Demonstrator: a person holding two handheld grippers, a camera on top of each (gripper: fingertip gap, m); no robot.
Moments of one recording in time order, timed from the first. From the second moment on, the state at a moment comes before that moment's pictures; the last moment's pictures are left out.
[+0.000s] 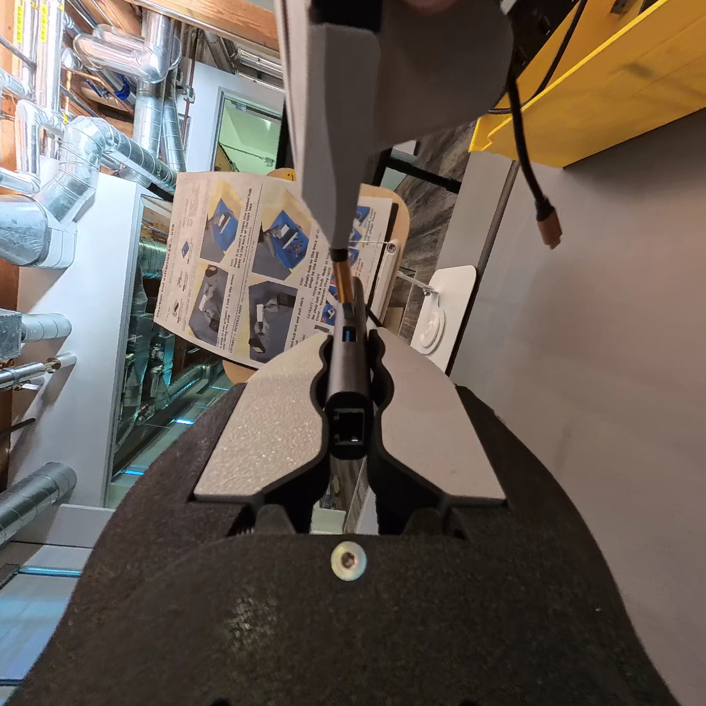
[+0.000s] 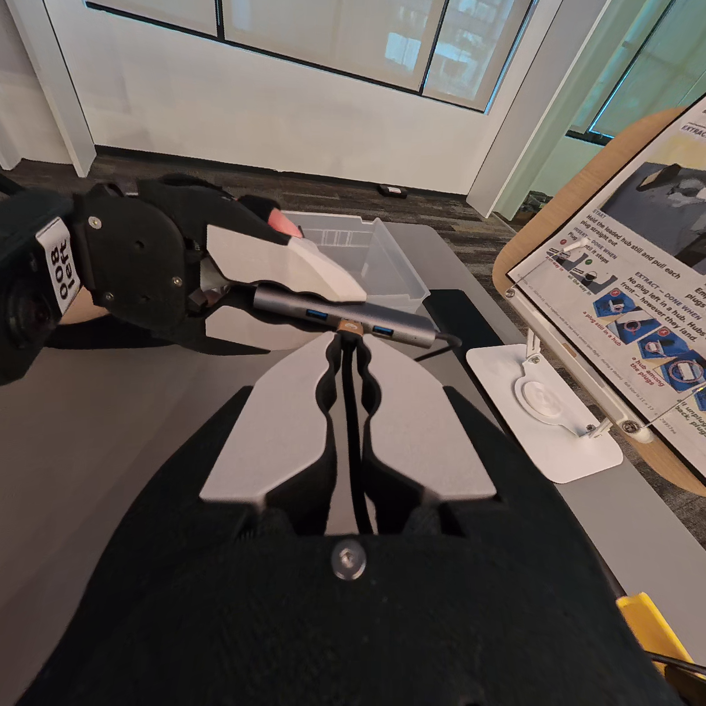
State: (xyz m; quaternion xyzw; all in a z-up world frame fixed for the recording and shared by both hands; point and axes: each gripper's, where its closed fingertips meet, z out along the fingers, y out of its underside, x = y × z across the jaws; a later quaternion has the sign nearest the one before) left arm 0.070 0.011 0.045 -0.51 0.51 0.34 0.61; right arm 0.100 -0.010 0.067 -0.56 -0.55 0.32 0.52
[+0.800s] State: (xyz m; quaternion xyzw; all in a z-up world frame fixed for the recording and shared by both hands) left arm 0.071 0.010 0.043 -0.51 0.51 0.38 0.58; right arm 0.102 -0.003 0.057 -0.55 -0.56 0.35 0.51
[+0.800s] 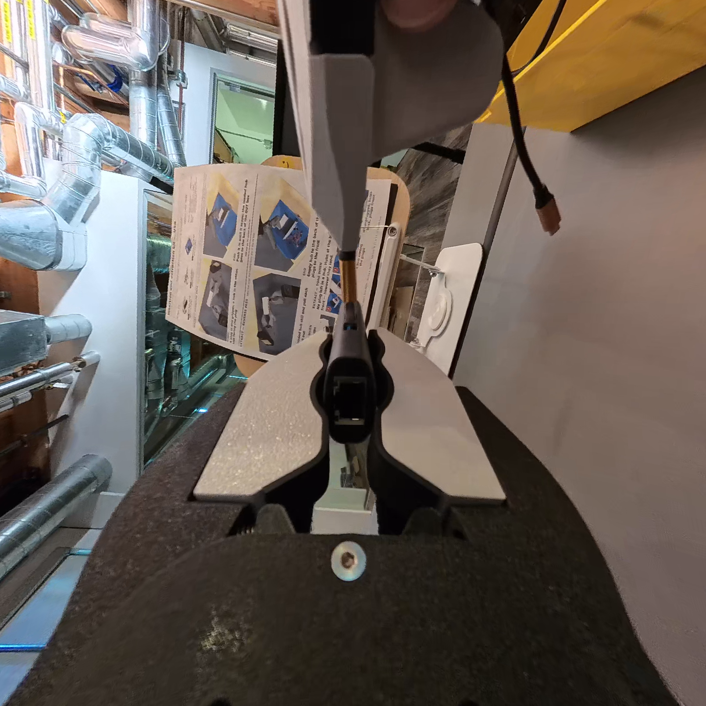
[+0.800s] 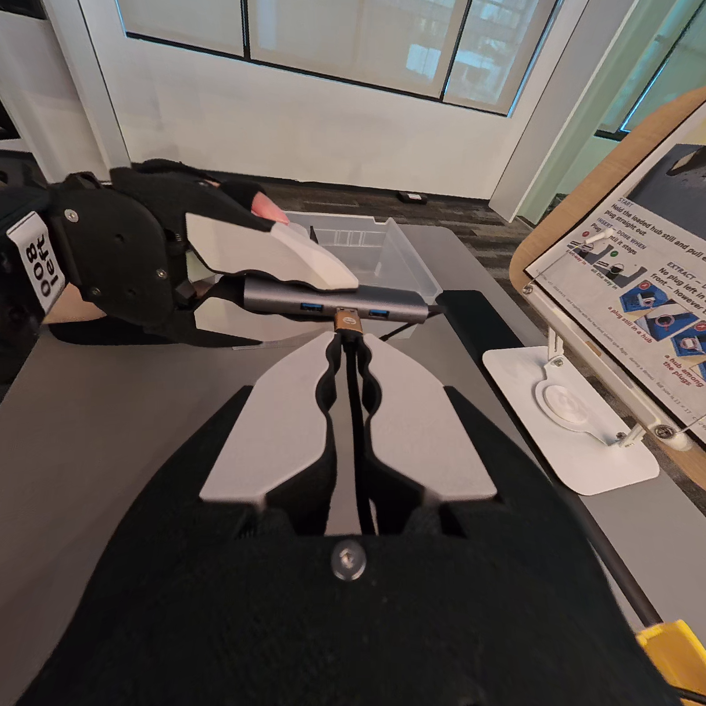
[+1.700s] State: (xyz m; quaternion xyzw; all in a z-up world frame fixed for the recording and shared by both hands) left arm 0.085 -0.009 0.062 -0.47 0.52 0.29 0.65; right arm 0.110 -0.017 0.072 -0.56 -0.56 0.34 0.51
